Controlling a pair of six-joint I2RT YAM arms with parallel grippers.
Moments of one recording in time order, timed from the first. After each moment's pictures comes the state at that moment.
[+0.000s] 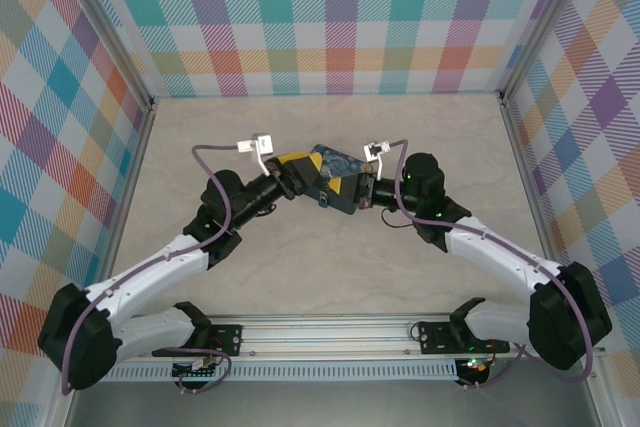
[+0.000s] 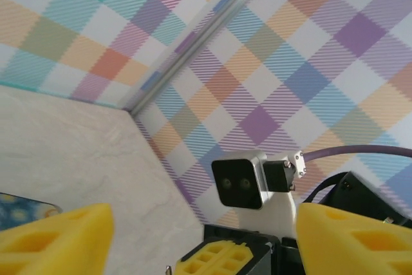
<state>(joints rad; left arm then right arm) -0.65 1.08 0.70 0.48 0.19 -0.78 0.58 1.20 0.73 0.27 -0.64 0.74</state>
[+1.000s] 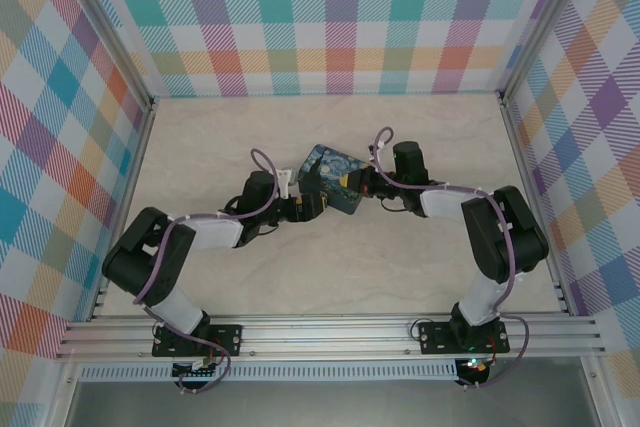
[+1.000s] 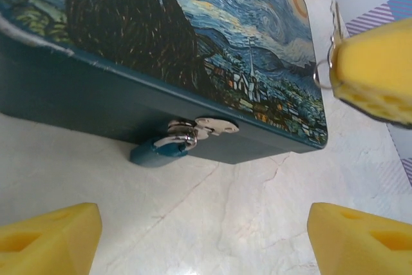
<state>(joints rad) -0.50 1.62 0.64 0.42 0.40 -0.57 0.38 1.74 0.85 0.35 -0.76 0.72</state>
